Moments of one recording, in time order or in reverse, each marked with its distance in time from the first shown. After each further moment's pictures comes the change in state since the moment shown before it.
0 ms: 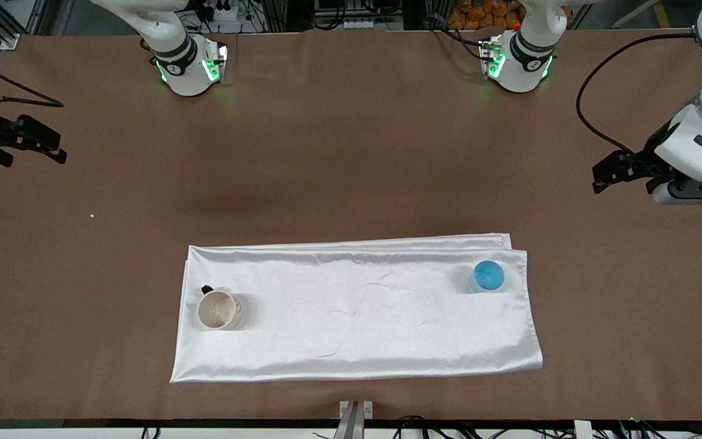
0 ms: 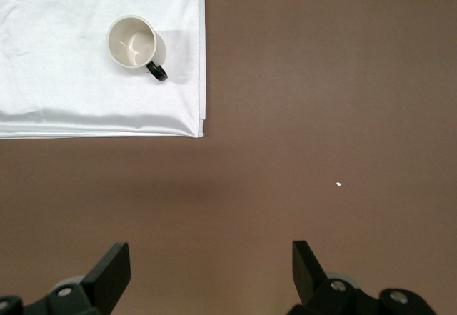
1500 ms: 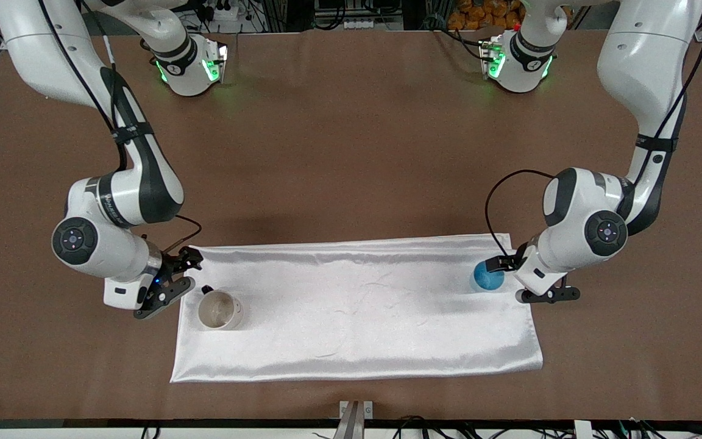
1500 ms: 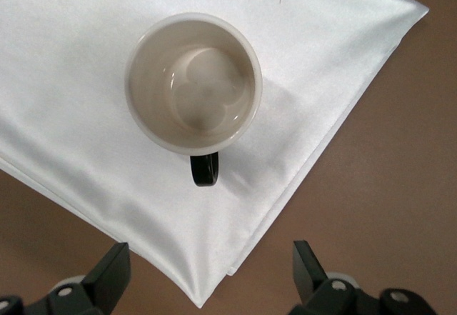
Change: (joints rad) left arm -0.092 0.529 -0.033 -0.021 0.009 0.466 -0.185; right arm 0.189 0.614 0.009 0.046 -0.063 0.548 -0.394
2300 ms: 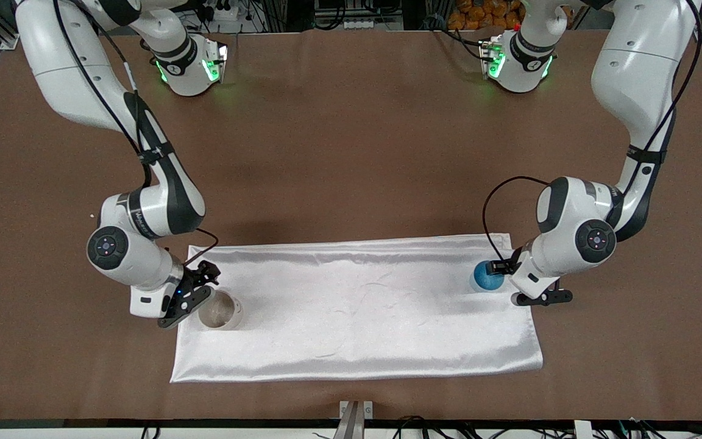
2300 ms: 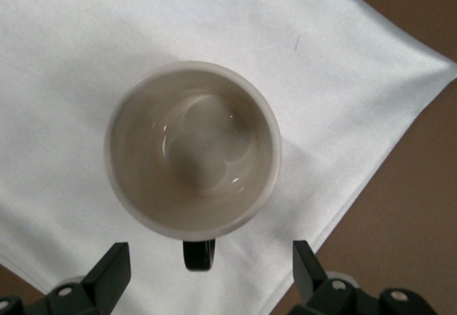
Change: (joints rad) left arm 0.000 0.053 0.004 0.000 0.003 0.044 -0.011; right arm 0.030 0.107 0.001 0.007 -0.002 0.201 -0.024
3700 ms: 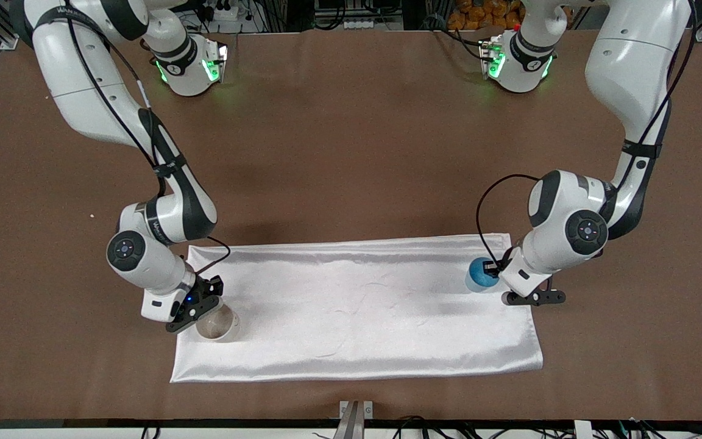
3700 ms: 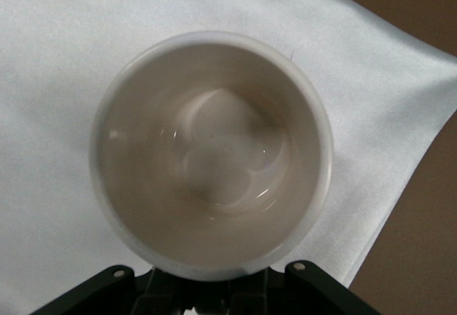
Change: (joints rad) left arm -0.039 -0.028 -0.001 0.016 0.029 0.016 -0.001; right arm 0.010 0.072 -0.004 0.011 0.000 0.118 0.120
